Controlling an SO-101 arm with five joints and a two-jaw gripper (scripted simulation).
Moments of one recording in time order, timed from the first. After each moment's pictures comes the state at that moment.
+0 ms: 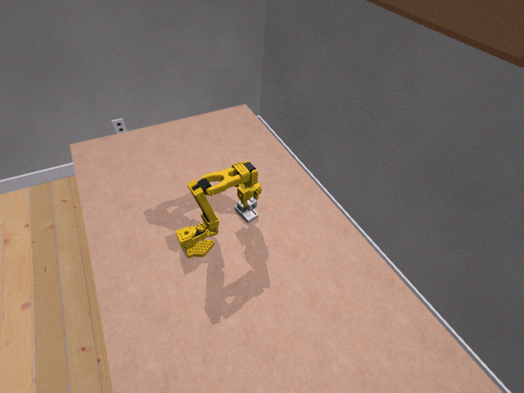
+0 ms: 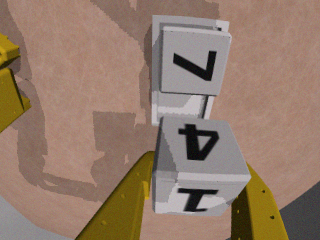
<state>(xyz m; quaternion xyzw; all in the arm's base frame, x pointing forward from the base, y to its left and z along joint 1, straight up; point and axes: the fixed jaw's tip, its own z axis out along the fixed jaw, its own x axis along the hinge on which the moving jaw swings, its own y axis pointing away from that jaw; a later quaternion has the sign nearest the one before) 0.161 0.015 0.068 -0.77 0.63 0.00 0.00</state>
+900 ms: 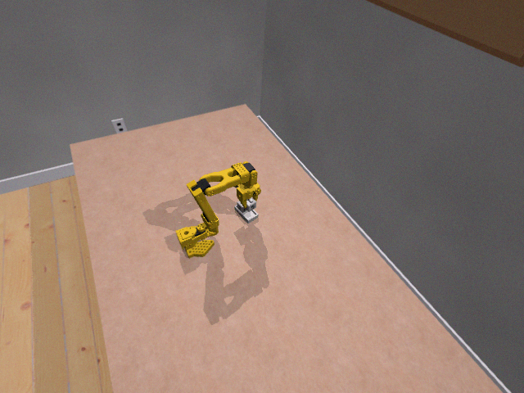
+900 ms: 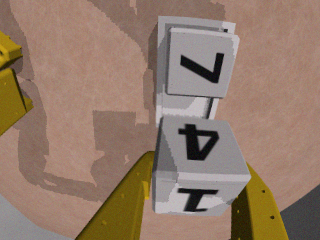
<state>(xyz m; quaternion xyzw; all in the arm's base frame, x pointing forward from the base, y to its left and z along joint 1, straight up) 0.158 0.015 0.067 -0.77 0.63 0.00 0.00</state>
